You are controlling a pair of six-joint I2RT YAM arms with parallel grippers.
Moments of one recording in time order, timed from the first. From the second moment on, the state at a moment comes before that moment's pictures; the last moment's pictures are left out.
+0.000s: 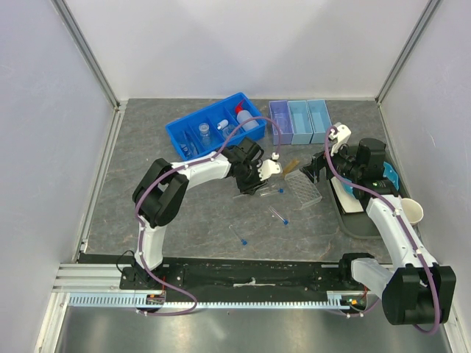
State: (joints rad) left arm -0.73 2.02 1.42 -0.51 0.31 0.60; right arm 0.02 1.05 0.76 -0.14 -0.66 -0.19
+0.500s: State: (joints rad) left arm -0.76 2.02 1.38 -0.45 0.26 0.59; right arm 0.01 1.05 0.76 -0.14 -0.66 -0.19
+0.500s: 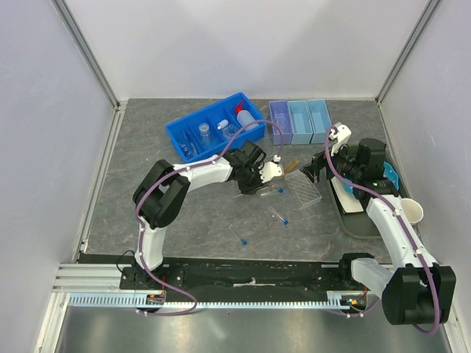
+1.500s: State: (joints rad) left arm -0.77 1.92 1.29 -0.33 0.17 0.52; right arm 0.01 1.05 0.76 -0.14 -0.66 -0.19
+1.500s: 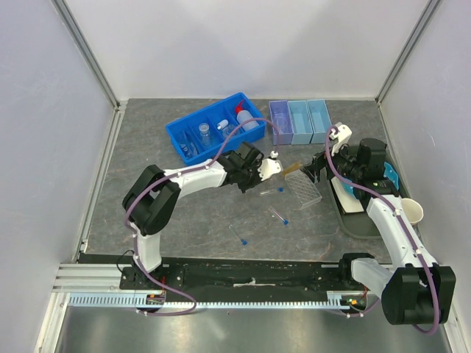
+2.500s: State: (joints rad) left arm -0.77 1.50 0.73 0.47 0.43 -0.46; right arm 0.01 1.13 0.72 0.04 -1.00 0.07
